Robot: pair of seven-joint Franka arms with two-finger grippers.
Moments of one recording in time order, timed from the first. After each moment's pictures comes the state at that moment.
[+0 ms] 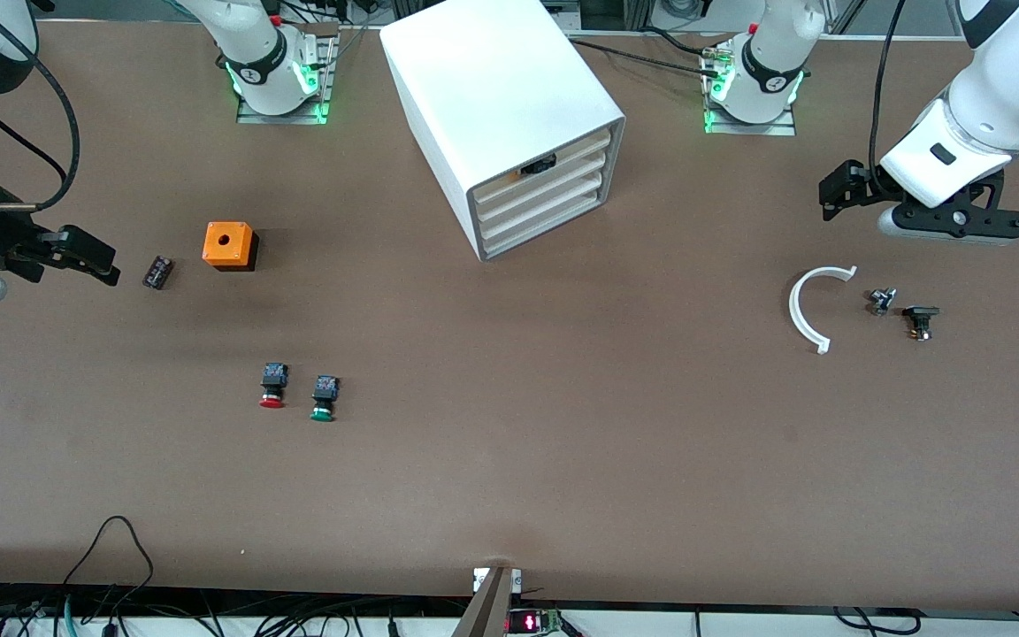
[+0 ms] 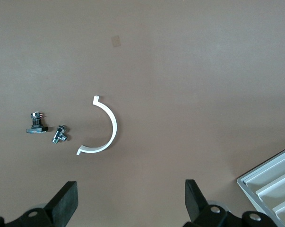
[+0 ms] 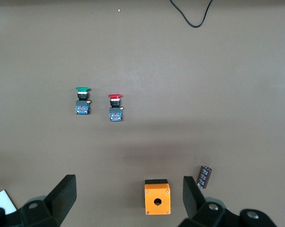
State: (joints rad) left arm -0.07 -0.04 -0.09 -1.73 0.03 1.62 -0.07; right arm 0.00 0.15 0.04 -1.50 -0.02 1.71 0.08
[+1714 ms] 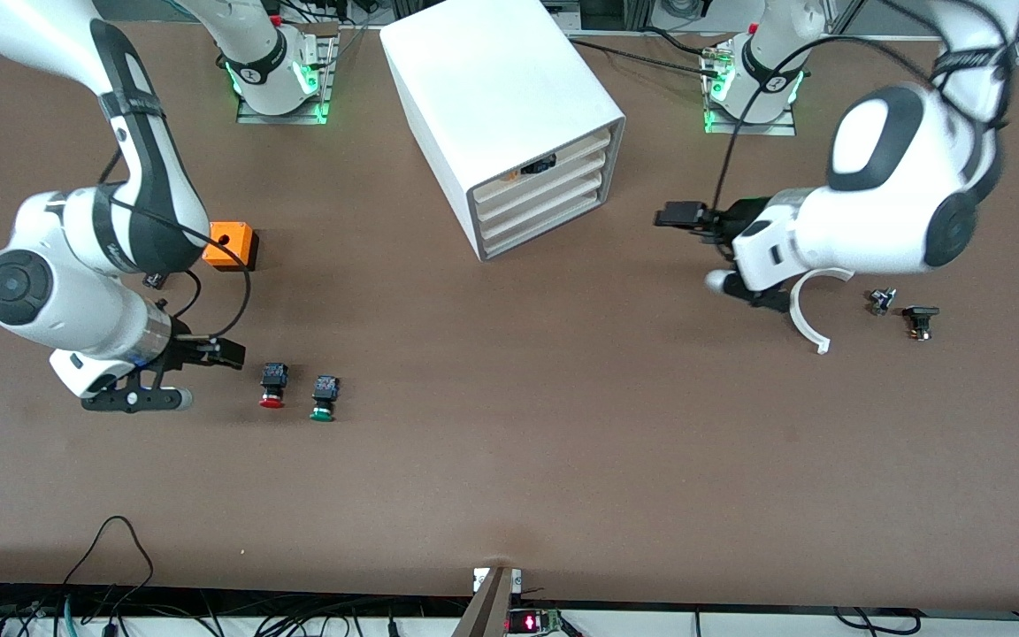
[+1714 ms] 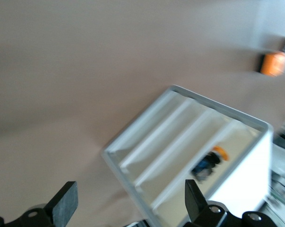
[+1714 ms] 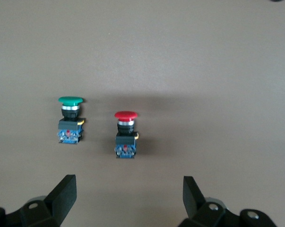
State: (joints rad) left arm -0.09 0.27 -0.19 -1.73 -0.62 1.63 0.07; right arm 0.06 0.49 0.06 -1.59 -0.04 2.07 0.11
